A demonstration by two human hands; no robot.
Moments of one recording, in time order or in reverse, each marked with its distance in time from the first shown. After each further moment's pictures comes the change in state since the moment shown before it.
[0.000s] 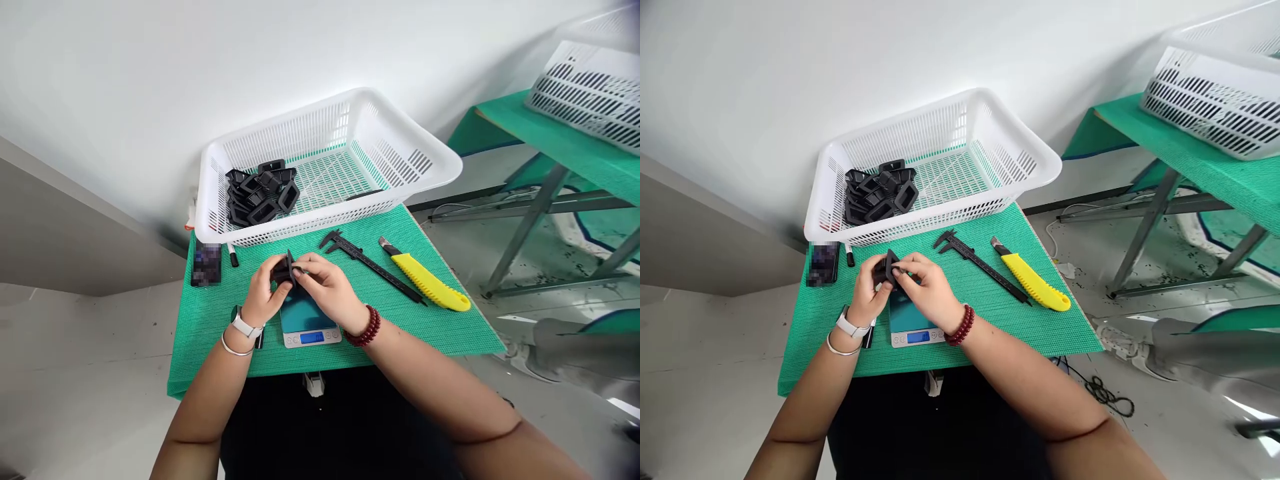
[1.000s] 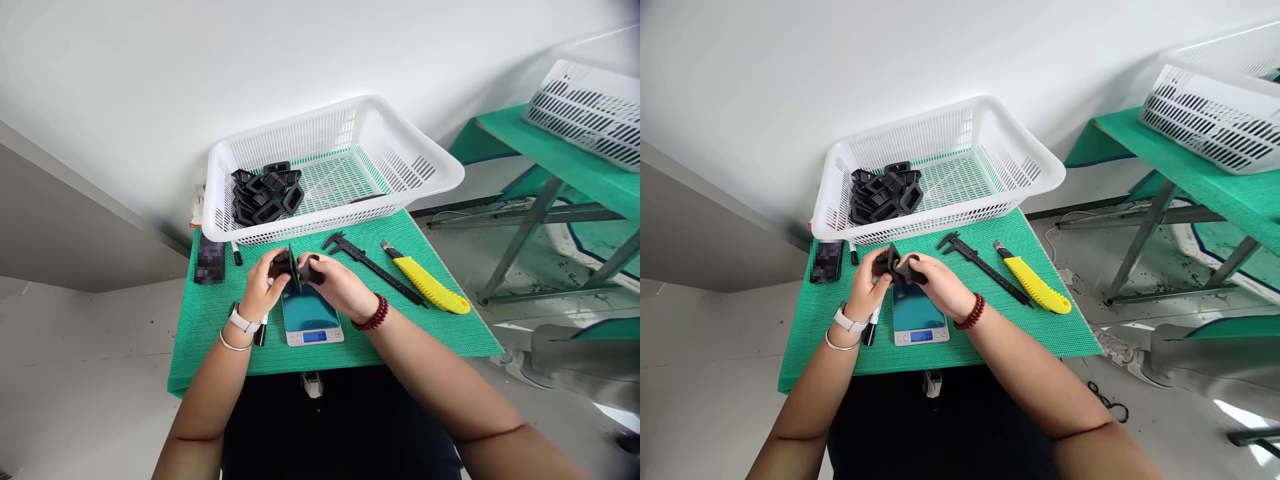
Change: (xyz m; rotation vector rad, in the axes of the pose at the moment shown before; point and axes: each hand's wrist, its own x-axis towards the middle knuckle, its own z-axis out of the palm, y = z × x) left_hand 0.004 -0.005 -0.012 -0.071 -0.046 -0.136; right_hand 0.008 -0.002 -0.005 0.537 -0.147 0.290
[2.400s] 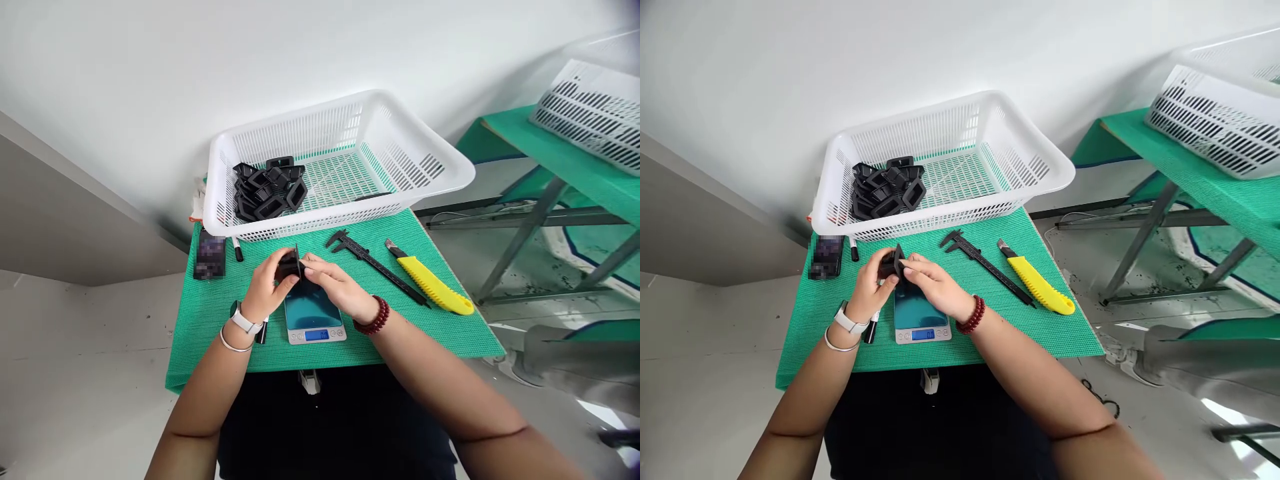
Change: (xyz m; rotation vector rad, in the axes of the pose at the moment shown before) left_hand 0.000 0.009 0.001 0.066 -0.045 0.013; right_hand 0.000 0.002 -0.006 -0.553 -0.142 -0.203
